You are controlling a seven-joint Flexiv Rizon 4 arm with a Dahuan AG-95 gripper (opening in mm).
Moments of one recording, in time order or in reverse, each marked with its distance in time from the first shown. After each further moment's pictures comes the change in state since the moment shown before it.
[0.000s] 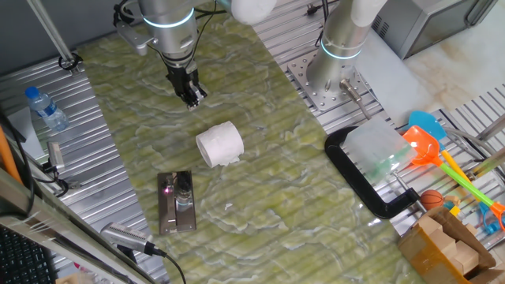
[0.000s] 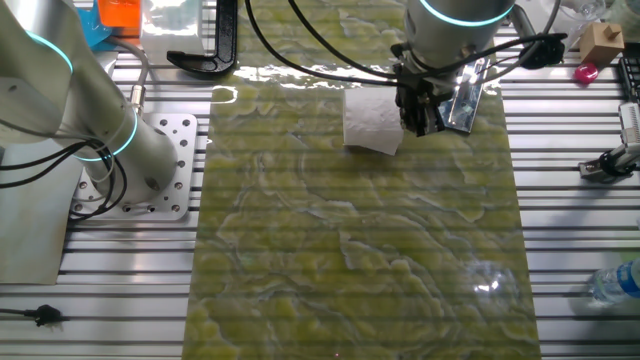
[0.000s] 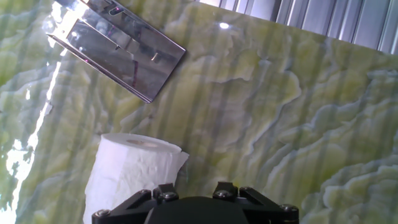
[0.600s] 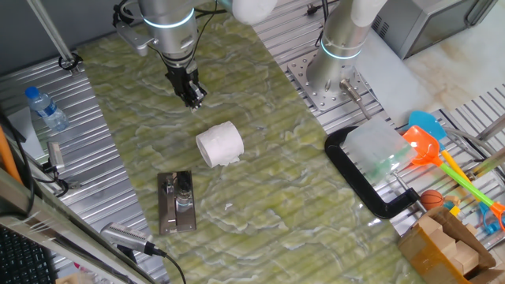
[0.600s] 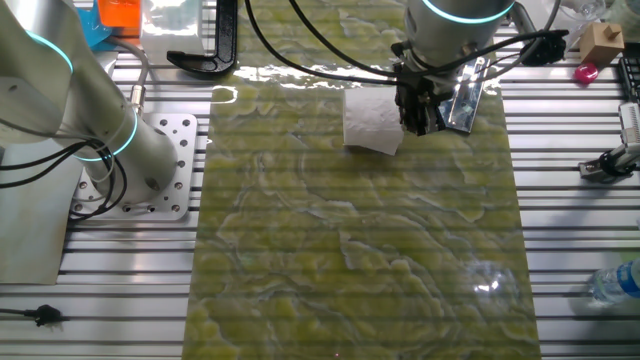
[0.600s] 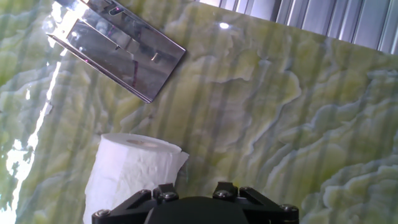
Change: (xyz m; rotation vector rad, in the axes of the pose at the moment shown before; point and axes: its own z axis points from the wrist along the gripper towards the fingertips) arm 0.000 0.000 -0.001 0.002 0.001 -0.010
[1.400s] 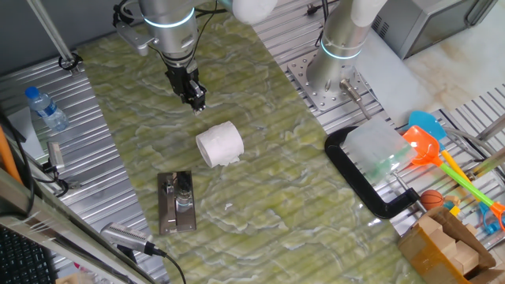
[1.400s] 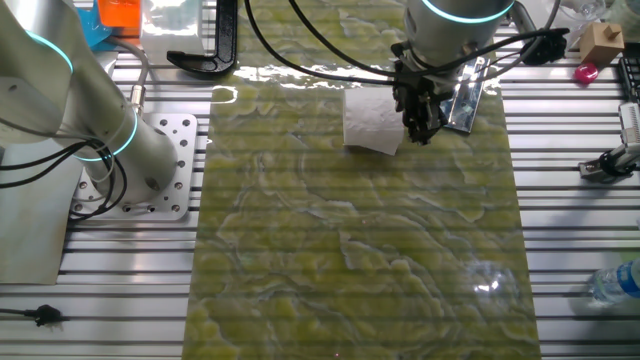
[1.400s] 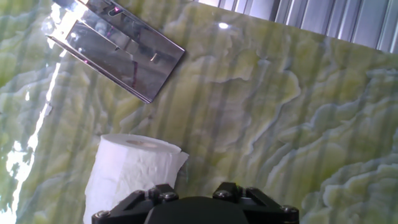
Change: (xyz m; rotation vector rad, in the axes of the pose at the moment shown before) arm 0.001 -0.001 -0.002 0.005 0.001 -0.021
